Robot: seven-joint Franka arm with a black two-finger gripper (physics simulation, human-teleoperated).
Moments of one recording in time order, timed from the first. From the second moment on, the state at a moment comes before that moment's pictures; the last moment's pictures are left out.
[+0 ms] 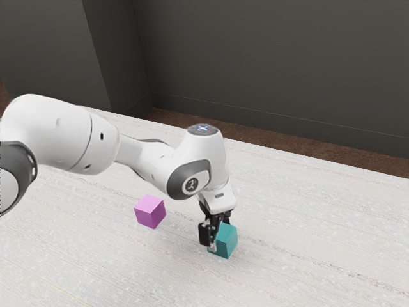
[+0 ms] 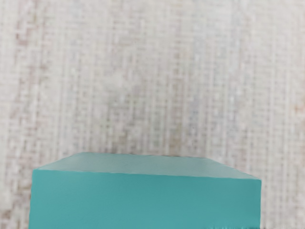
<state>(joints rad) -0.24 0.43 -0.13 -1.94 -0.01 2.35 1.18</state>
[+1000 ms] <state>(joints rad) -0.14 0.20 -0.13 -2.01 0.00 2.24 1.19</state>
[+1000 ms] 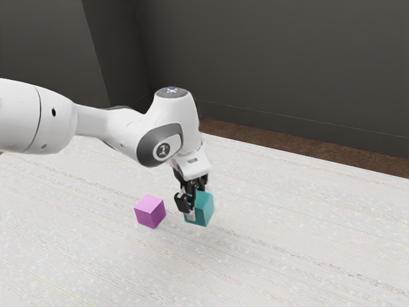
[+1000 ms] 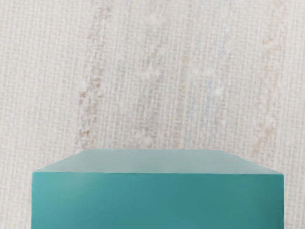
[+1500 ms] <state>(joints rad) 0.05 0.12 -0.13 -2.06 -0.01 2.05 1.32</state>
